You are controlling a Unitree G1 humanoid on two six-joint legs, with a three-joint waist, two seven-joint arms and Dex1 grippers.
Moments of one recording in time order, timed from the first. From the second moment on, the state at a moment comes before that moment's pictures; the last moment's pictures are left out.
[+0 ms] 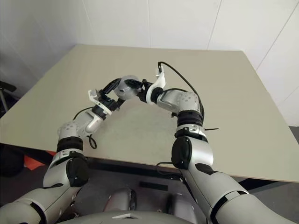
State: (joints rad) left arm -0.73 0.14 0.67 0.73 -1.20 1.03 -0.41; right arm -1.07 0.09 -0.60 0.73 0.80 1.12 0.16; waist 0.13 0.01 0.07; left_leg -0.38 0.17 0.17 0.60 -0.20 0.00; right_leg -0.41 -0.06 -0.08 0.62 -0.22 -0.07
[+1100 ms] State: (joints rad) left arm -0.75 0.13 0.67 0.76 -1.14 0.99 -0.43; right arm -1.05 0.07 -0.49 0.73 0.75 1.03 0.20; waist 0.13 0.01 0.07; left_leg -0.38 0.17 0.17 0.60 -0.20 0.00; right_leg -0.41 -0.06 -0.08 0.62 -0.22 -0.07
